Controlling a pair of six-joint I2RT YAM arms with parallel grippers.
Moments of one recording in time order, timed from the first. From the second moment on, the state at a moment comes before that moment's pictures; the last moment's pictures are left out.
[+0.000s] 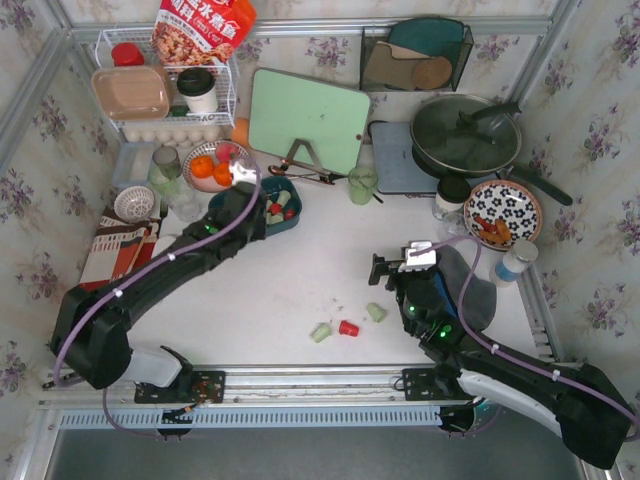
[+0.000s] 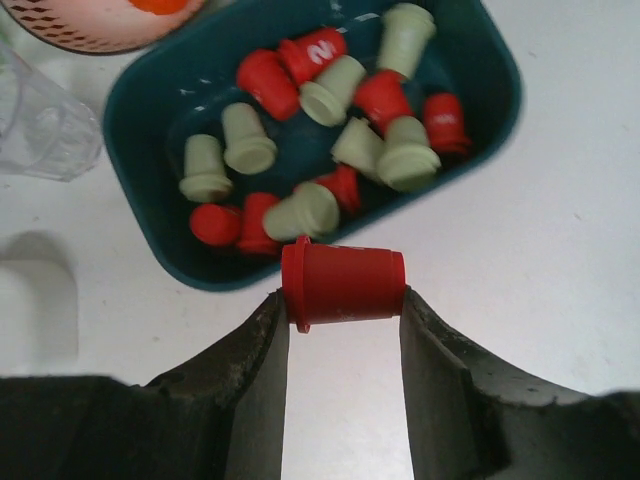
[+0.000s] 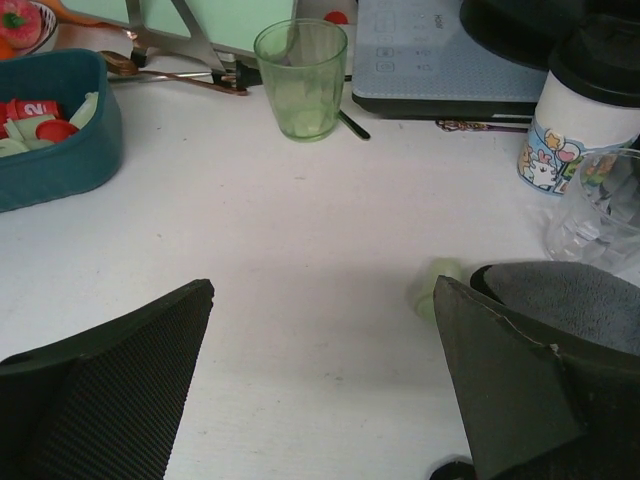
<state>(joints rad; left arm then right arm) -0.65 1.39 1.04 -0.34 -0.41 -0.28 0.83 0.75 0.16 0.49 0.73 0.13</state>
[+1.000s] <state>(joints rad) -0.31 1.51 1.05 -0.26 -0.16 -0.30 0.84 0.87 0.34 0.31 0.35 0.20</state>
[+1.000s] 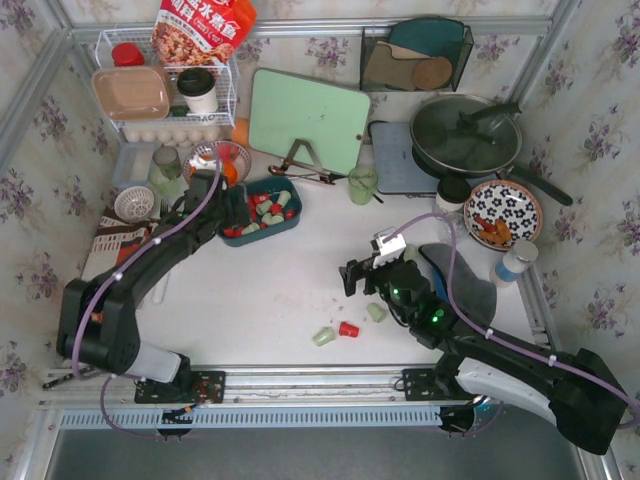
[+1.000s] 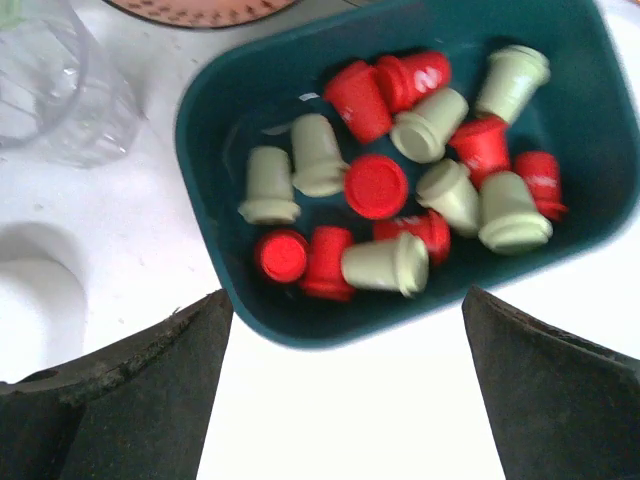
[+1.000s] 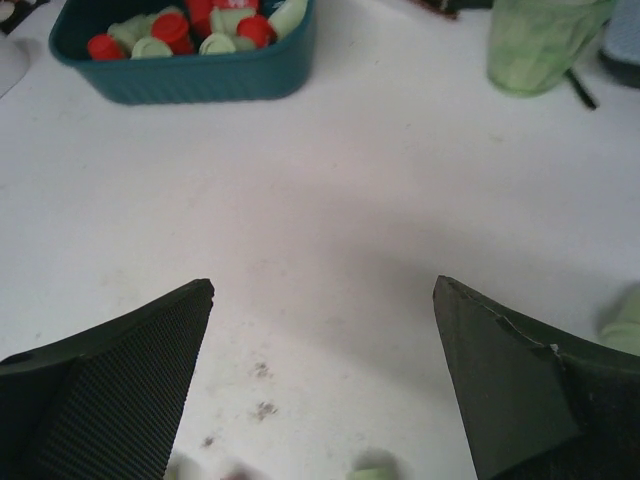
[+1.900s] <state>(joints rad) -0.41 0.58 0.52 -0.52 0.00 -0.37 1.38 1.35 0.62 -0.05 0.40 0.42</state>
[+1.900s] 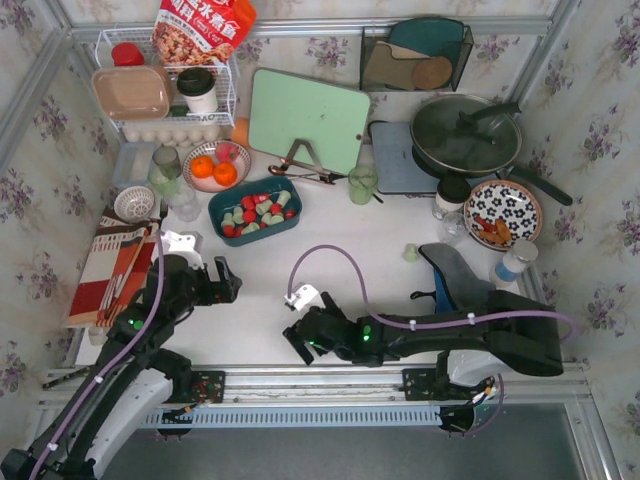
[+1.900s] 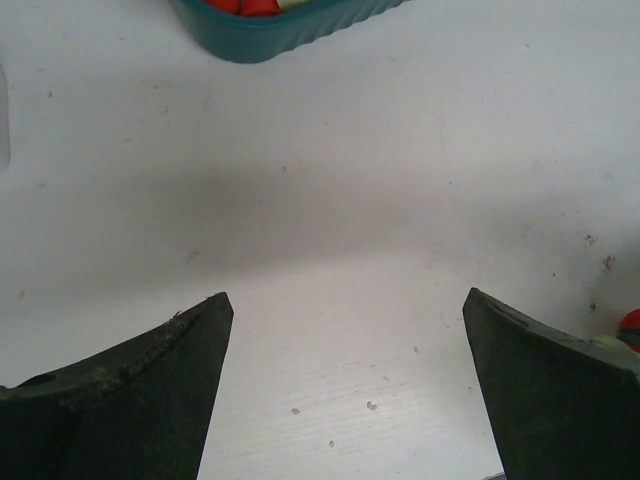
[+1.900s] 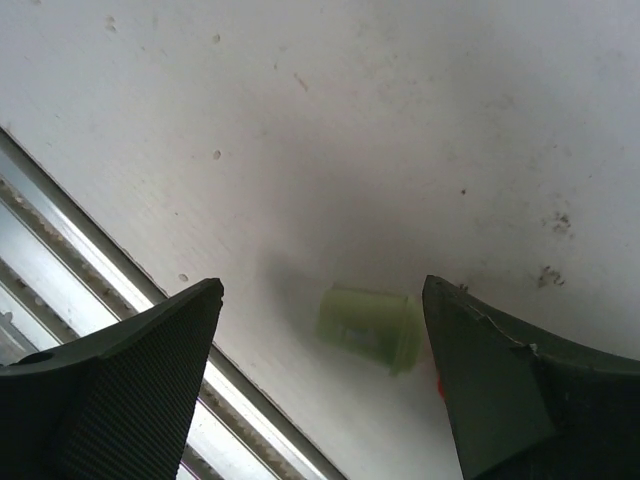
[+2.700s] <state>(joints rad) -0.41 0.59 0.51 -0.51 0.06 -0.38 1.43 1.41 0.60 -0.18 0.46 0.62</state>
